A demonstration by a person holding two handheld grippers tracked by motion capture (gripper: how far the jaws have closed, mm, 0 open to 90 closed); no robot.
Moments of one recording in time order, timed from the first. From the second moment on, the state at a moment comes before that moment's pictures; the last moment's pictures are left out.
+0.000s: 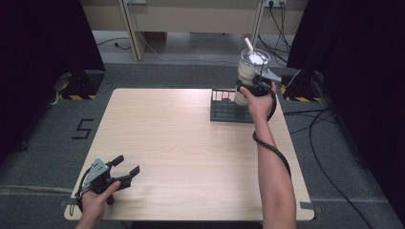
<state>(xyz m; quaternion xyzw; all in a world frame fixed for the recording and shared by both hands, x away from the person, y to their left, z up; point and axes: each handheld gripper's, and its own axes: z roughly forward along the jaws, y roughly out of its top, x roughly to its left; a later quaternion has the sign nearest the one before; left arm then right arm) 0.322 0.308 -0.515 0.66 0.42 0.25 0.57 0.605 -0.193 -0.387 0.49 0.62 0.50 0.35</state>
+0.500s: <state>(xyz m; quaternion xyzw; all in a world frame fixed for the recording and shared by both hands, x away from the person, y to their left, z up) 0.322 0.308 -0.515 0.66 0.42 0.24 0.57 0.610 -0.189 -0.412 0.50 0.63 0.48 0.34</state>
